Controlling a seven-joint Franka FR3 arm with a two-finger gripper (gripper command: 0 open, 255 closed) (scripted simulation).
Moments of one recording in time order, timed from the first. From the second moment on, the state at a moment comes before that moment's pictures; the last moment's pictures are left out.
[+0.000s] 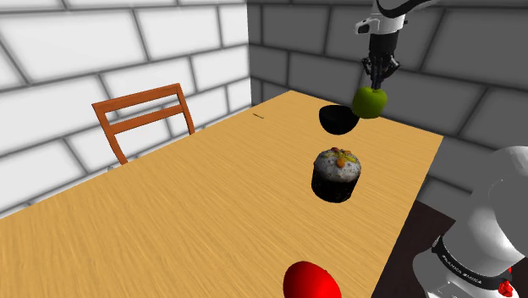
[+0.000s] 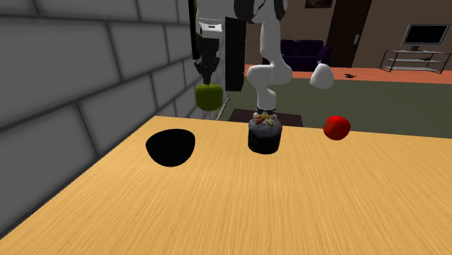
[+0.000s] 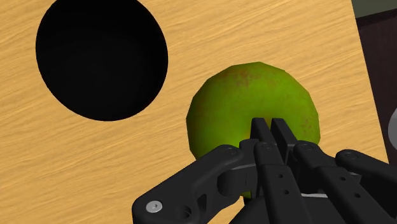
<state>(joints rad) 0.29 -0.34 -0.62 -2.06 -0.35 1.71 -1.50</state>
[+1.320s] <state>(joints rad) 0.05 0.47 -0.75 -1.17 0.16 1.52 -1.90</state>
